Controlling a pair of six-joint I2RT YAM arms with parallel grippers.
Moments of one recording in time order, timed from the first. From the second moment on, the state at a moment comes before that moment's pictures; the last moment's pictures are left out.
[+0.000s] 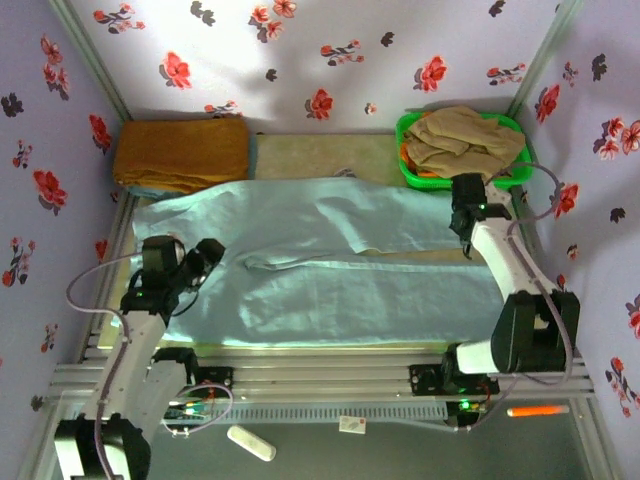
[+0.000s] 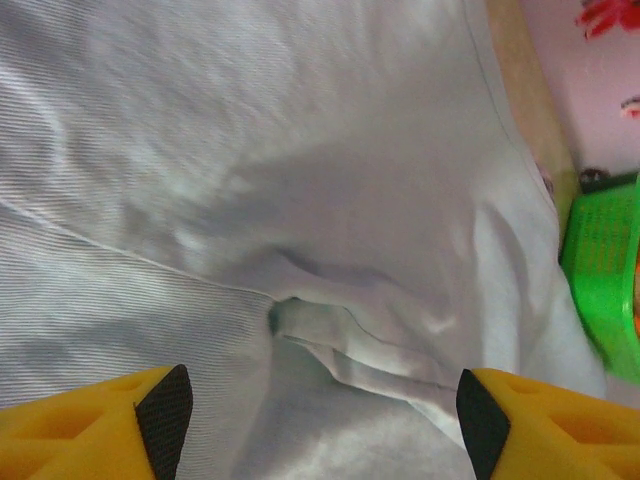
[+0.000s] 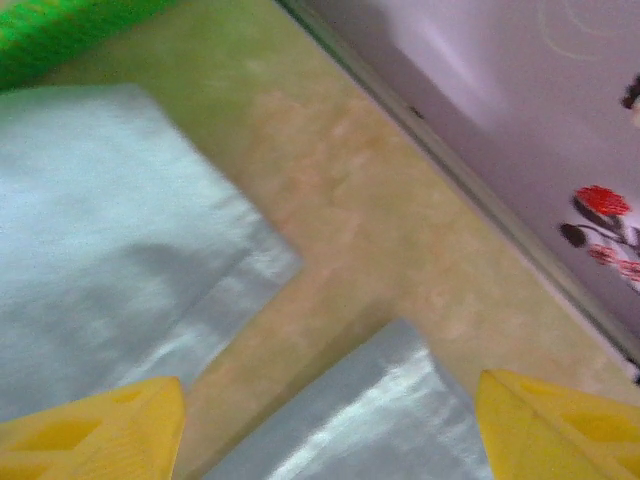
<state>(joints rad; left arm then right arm) -0.09 0.78 0.50 -0.43 0.27 -0.90 0.07 1.36 1.02 -0.75 0.51 0.59</state>
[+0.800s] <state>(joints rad) -0.15 0.79 0.26 -0.28 0.03 -1.09 -0.08 1.55 0.78 -0.45 -0.02 0.80</state>
